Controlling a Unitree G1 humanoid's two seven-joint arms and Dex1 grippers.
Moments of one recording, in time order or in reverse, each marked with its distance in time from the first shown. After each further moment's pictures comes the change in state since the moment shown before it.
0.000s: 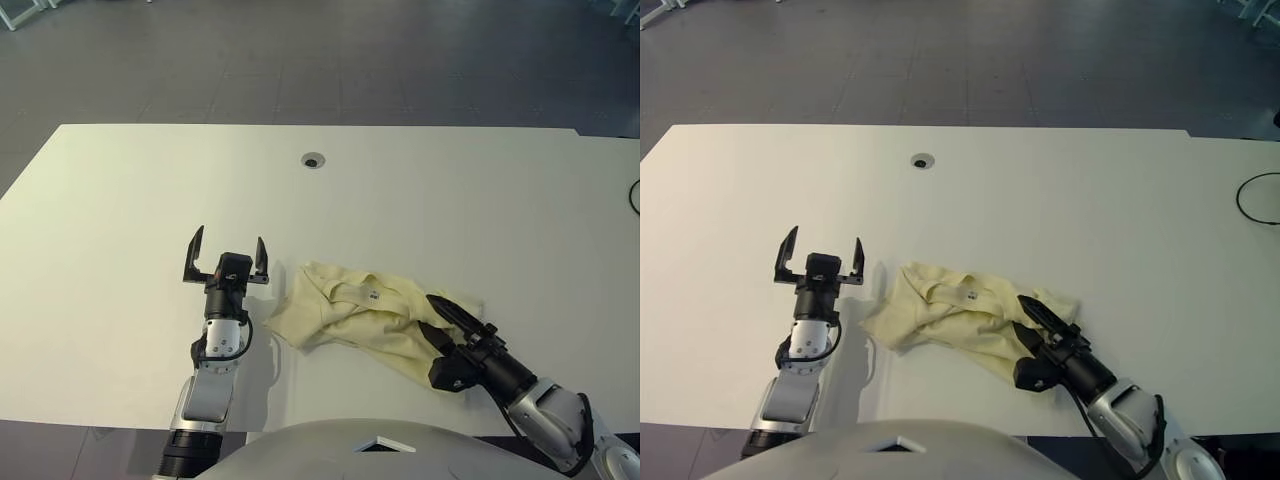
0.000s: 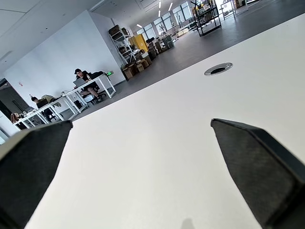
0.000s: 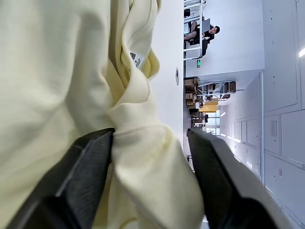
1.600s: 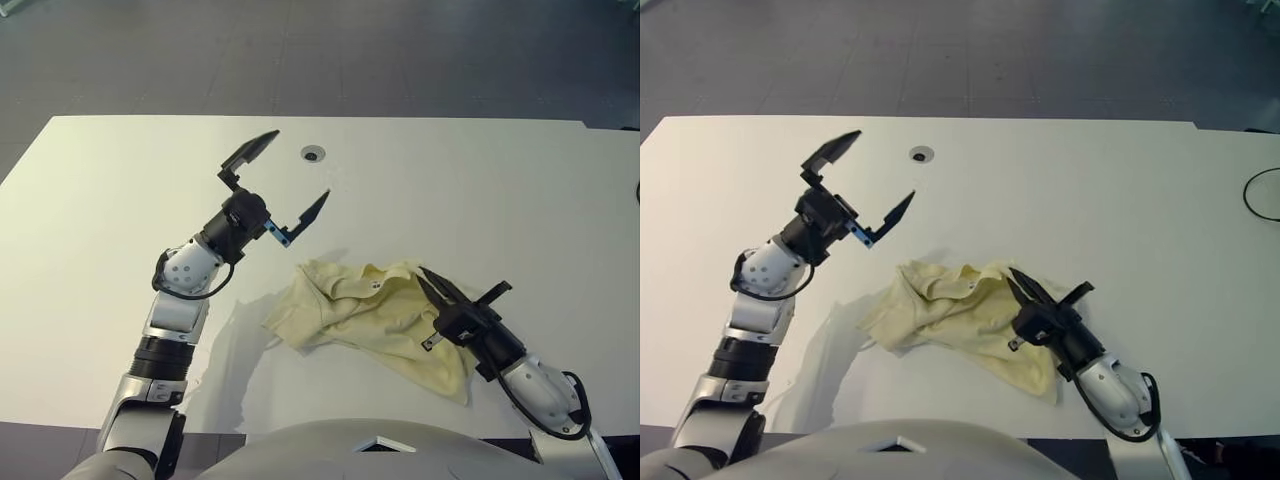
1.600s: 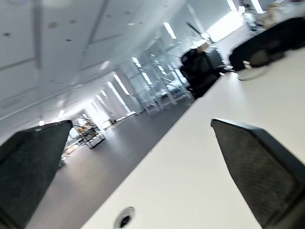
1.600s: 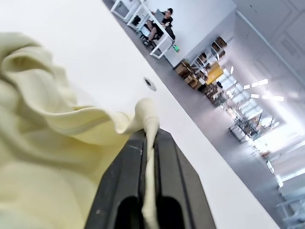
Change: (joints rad) left arm -0.449 0.289 -0.032 0.173 -0.539 -0.408 -0.823; right arm -0.155 0.160 0.041 -0.083 0.638 0.271 0.182
